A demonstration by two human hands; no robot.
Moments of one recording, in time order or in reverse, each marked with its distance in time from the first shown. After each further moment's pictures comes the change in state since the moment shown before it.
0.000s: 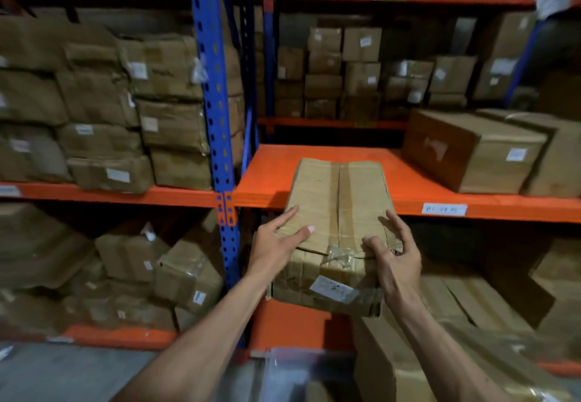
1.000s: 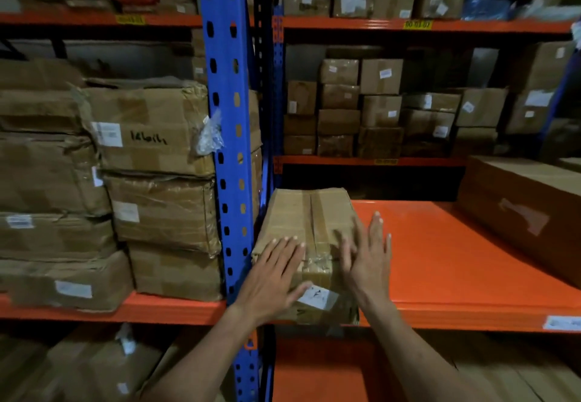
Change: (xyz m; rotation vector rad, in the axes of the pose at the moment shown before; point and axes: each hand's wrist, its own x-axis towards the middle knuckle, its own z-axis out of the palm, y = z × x) left_hand 0.352 -0.093 -0.125 1.283 -0.059 0.858; right_hand 0.296 0.087 0.305 -0.780 -0.001 -0.447
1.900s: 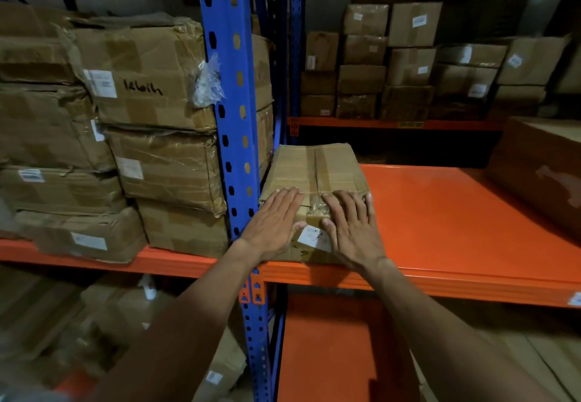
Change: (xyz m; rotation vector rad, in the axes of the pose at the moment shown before) left_hand 0.028 -0.035 0.015 0.049 -0.209 -0.075; right_hand 0.008 0.020 0.043 -0.308 -0.228 -0.419
